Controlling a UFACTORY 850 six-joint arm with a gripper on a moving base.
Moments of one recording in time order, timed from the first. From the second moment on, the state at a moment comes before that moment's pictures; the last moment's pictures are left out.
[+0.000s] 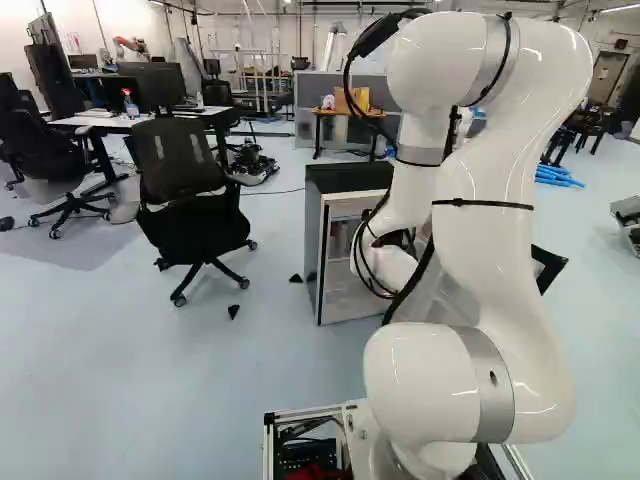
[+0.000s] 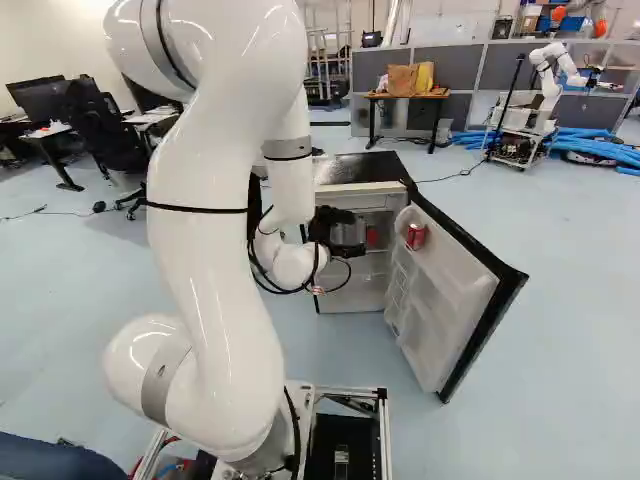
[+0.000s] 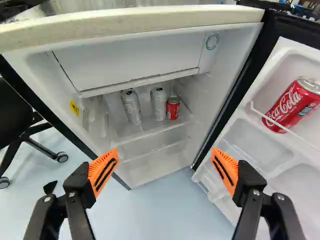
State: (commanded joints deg) arm -11.6 -31.1 -25.1 4.2 66.6 0.0
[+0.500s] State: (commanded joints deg) arm -11.3 -37.8 -29.9 4.2 66.6 0.0
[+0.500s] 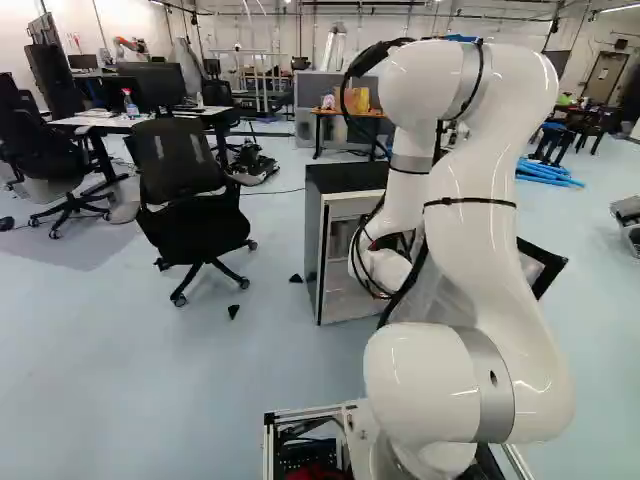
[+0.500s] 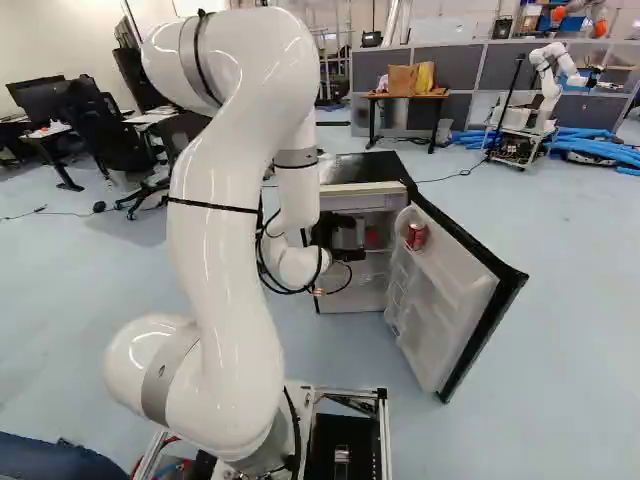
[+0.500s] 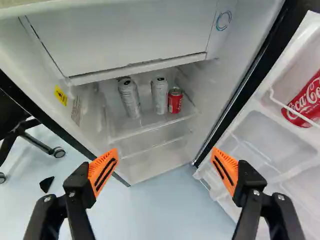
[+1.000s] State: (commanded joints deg) arm -11.4 -45.0 -36.2 4.2 67.7 0.0
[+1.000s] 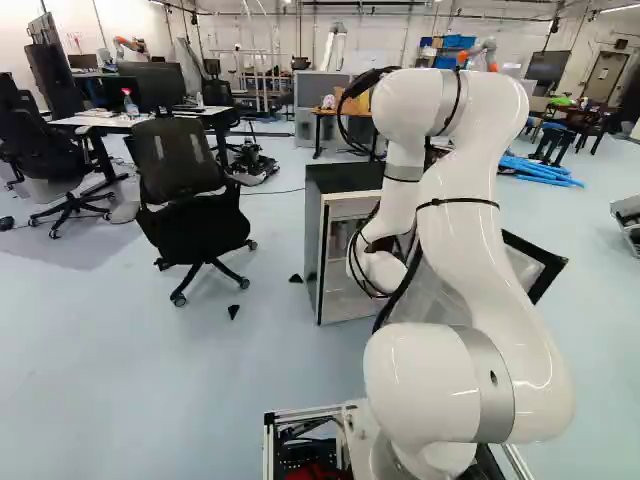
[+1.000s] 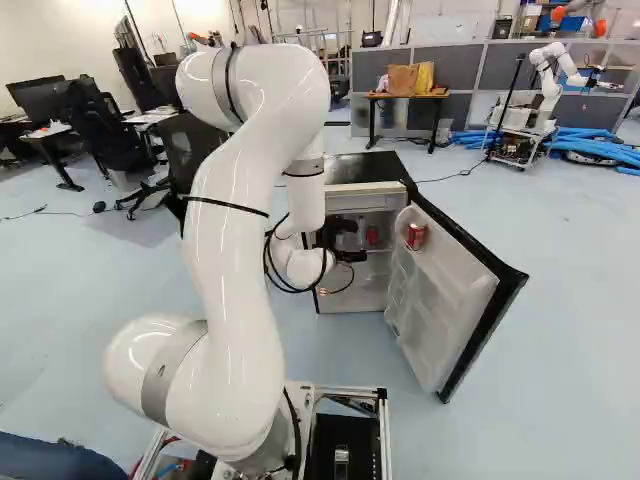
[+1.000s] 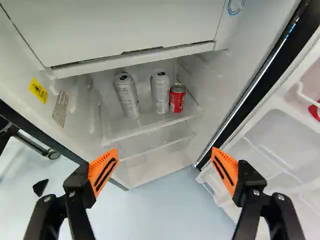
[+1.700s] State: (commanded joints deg) arm -12.7 -54.9 -45.7 4.2 71.6 0.0
